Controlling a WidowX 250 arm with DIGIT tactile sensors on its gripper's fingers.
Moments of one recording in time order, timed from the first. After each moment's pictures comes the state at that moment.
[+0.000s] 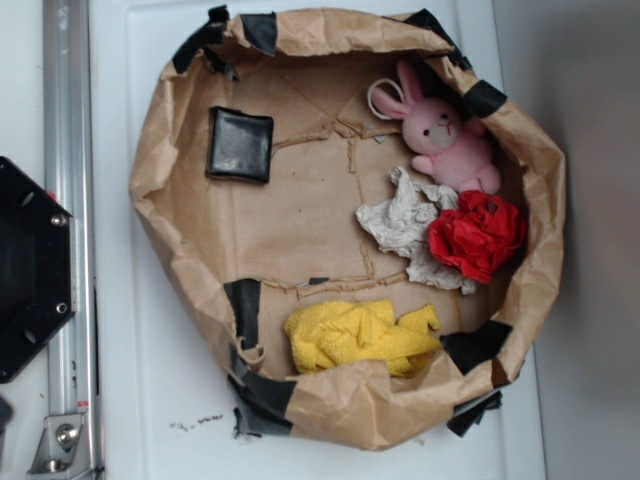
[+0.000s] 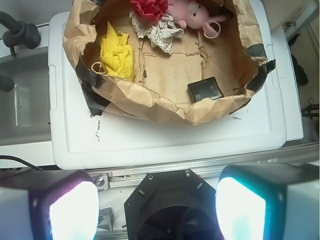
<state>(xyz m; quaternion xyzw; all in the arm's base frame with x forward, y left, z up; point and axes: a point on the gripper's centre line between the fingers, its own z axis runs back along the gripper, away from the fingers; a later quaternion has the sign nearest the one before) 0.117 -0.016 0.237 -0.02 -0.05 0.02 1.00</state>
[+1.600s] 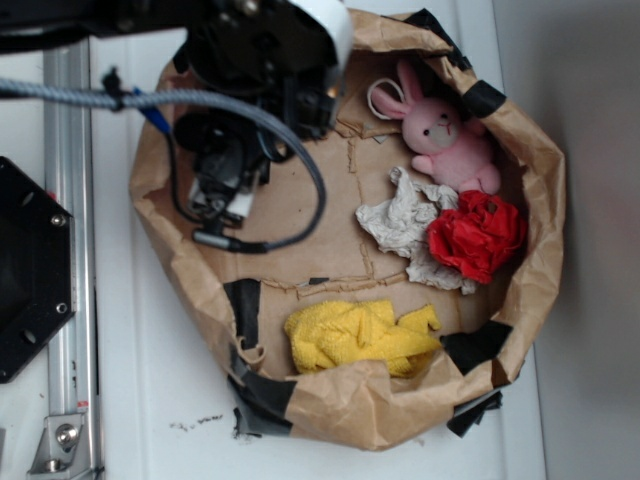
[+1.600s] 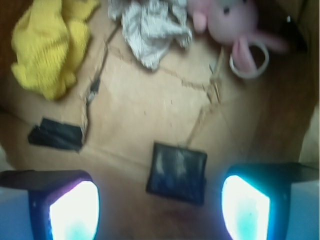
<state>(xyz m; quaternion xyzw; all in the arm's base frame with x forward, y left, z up) 0.224 0.037 0.114 -0.02 0.00 -0.19 0.98</state>
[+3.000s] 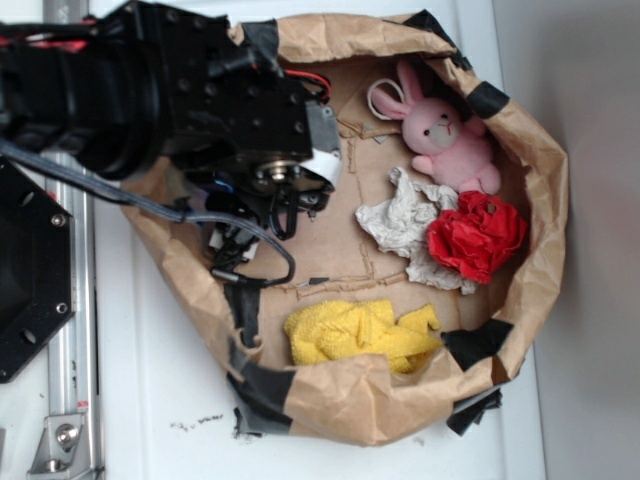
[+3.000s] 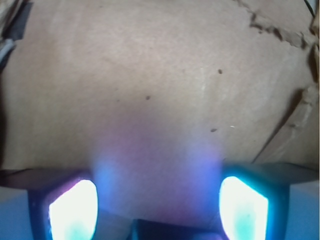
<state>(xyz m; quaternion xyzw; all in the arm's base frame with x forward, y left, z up) 0.217 0.039 0.012 0.02 0.05 -0.20 0.98</state>
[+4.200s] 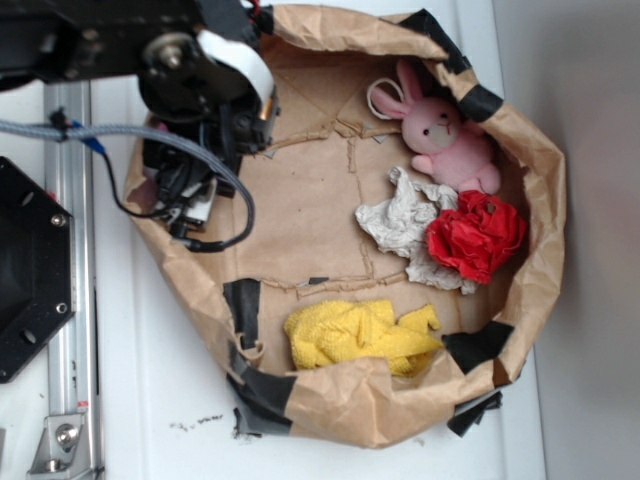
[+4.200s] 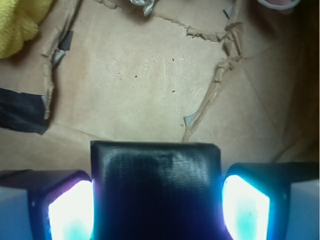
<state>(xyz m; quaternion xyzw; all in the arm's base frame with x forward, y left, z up) 0.187 0.061 0.067 -0.02 -0.01 -0.16 0.99</state>
